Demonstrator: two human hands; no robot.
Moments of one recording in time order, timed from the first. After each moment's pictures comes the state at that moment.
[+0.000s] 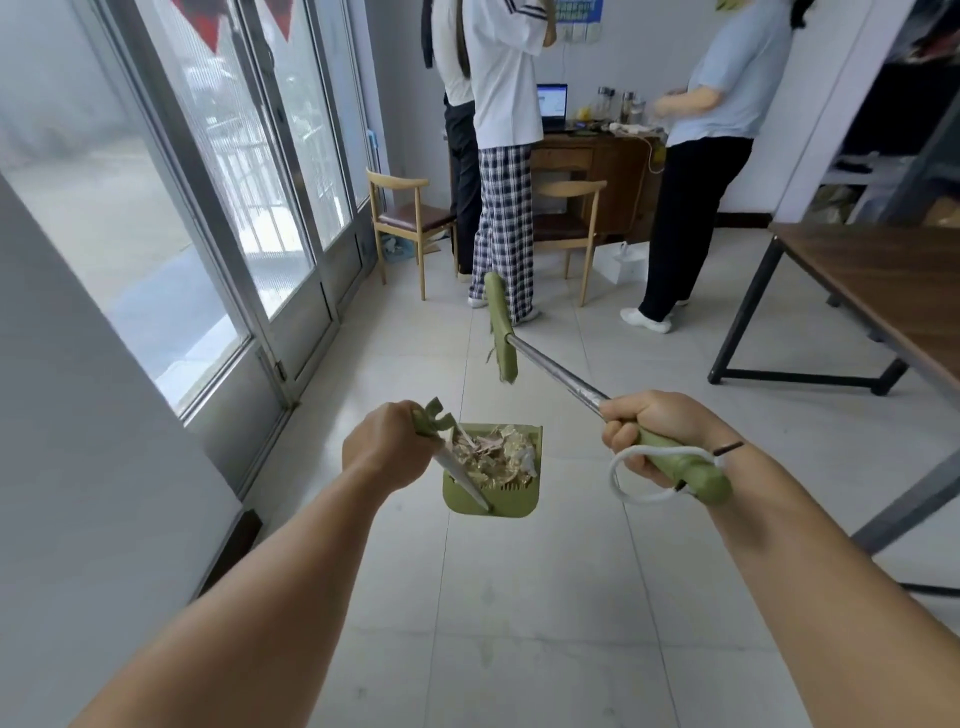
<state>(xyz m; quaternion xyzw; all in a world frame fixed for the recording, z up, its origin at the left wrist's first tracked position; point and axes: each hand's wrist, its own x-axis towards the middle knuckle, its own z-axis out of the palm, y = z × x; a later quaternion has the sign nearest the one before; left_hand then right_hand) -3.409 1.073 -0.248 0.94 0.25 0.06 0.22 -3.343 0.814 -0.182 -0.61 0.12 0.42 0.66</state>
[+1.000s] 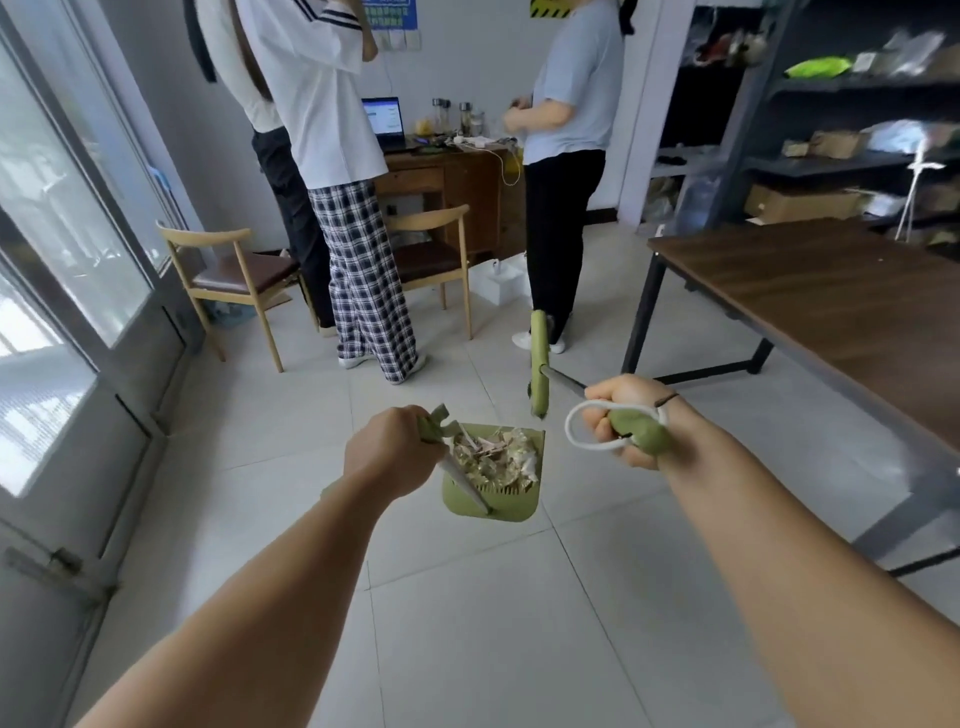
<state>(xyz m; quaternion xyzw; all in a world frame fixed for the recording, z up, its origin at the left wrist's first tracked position) -2.984 1.085 -0.238 0.97 0.05 0.01 0.24 -2.989 0.837 -0.181 -0.63 0.25 0.21 0.70</state>
